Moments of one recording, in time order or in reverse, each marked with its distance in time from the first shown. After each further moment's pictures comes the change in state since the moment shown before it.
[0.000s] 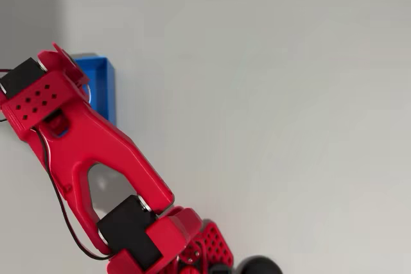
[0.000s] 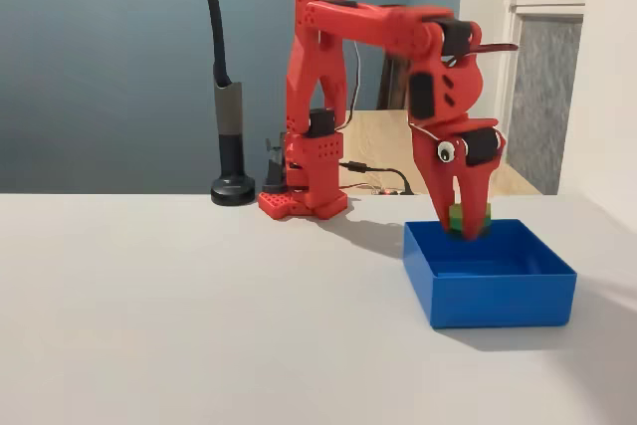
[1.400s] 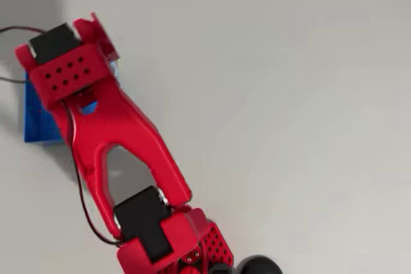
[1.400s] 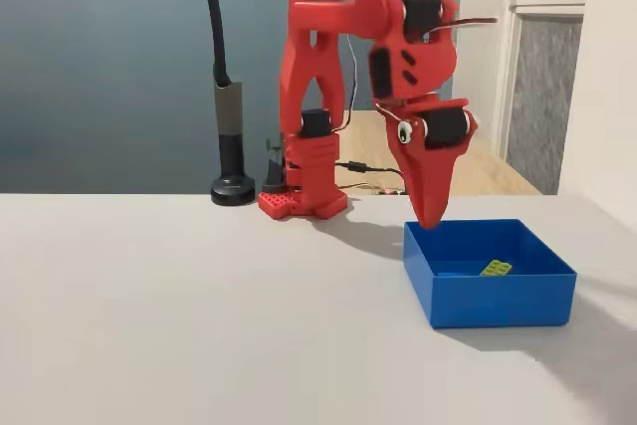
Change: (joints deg) arm 11.5 0.0 -10.2 6.4 0.0
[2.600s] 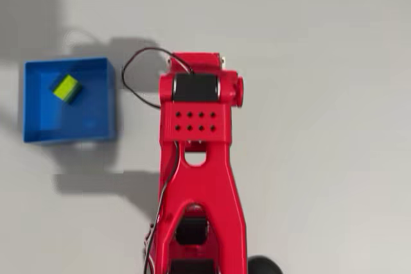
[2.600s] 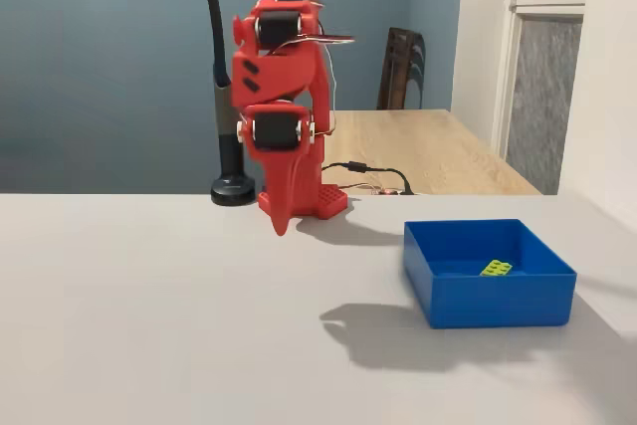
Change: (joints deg) arm 28.8 30.1 40.7 -19.1 -8.9
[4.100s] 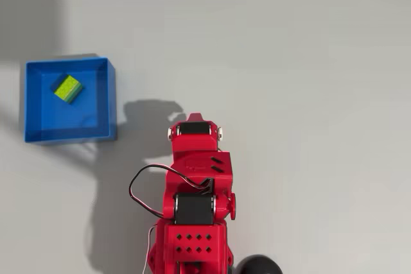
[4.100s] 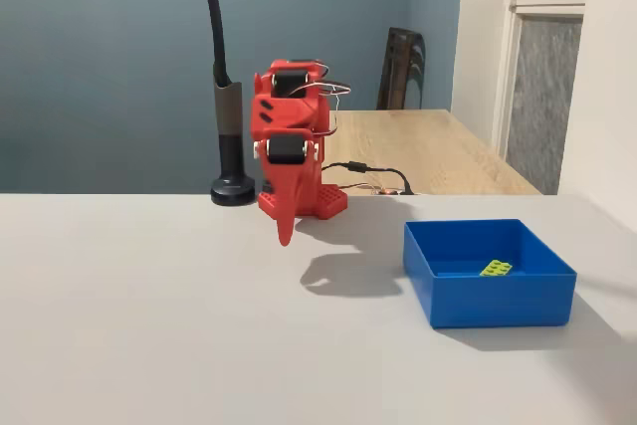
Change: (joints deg) arm 0.9 57.3 49.7 -12.0 -1.7
